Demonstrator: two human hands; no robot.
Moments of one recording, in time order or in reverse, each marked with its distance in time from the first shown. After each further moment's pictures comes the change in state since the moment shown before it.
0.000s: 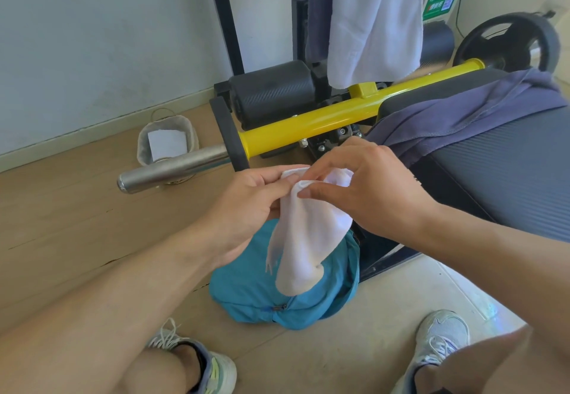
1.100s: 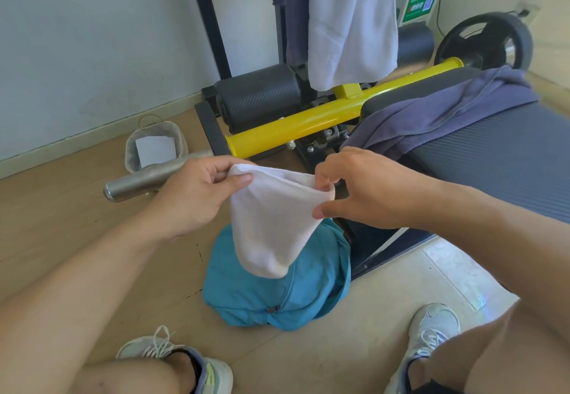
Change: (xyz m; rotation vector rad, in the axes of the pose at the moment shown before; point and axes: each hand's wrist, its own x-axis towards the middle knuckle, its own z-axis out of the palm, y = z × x) left_hand 0.009 0.008 -0.051 0.523 0.087 0.186; right_hand 0.004 0.019 -0.024 -0.339 -0.390 -0.010
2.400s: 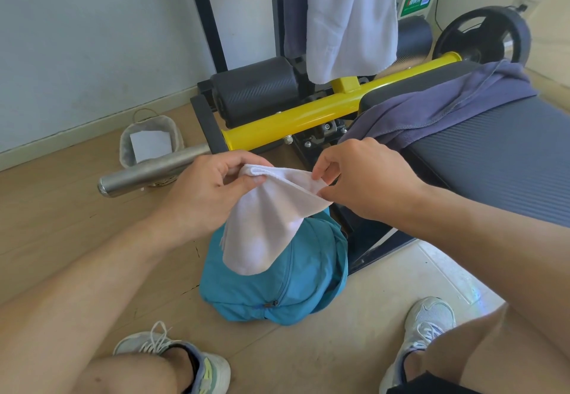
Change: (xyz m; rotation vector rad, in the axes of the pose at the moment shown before) left_hand -0.004 0.004 0.014 0.103 0.025 0.162; right_hand 0.009 -0.007 0.014 0.019 0.160 0.303
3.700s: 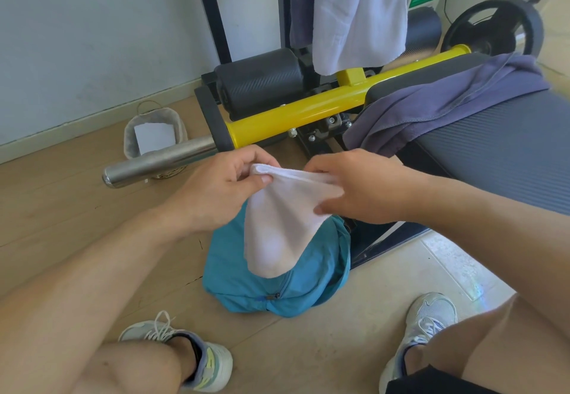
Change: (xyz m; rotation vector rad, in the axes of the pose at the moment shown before) left_hand 0.001 0.000 0.003 0.087 -0.132 -0.056; right_hand -0.004 0.002 -0.003 -0.022 -0.273 -0.189
